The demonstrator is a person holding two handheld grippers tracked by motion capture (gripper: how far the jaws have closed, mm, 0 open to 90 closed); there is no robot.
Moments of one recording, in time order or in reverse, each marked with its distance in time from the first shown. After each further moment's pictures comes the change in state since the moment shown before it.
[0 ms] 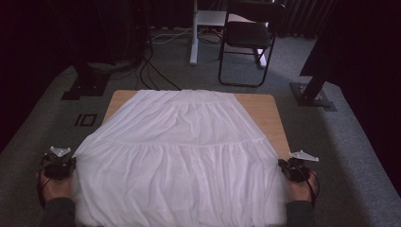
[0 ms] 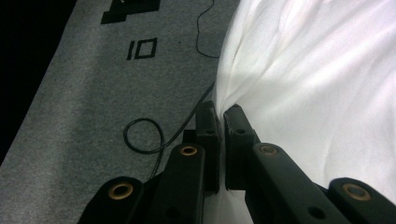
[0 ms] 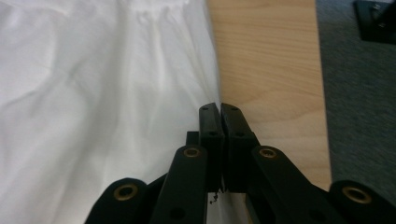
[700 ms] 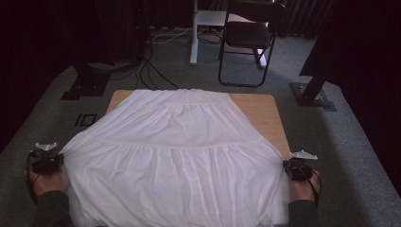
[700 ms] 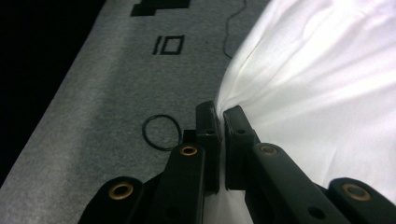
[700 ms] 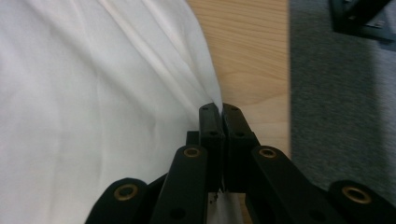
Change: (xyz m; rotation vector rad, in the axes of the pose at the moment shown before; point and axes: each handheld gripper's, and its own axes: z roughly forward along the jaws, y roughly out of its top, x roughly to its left) left arm 0.036 0.011 0.008 0.003 0.091 -0.116; right arm -0.013 -0.003 0.009 0.069 -0.091 -0.053
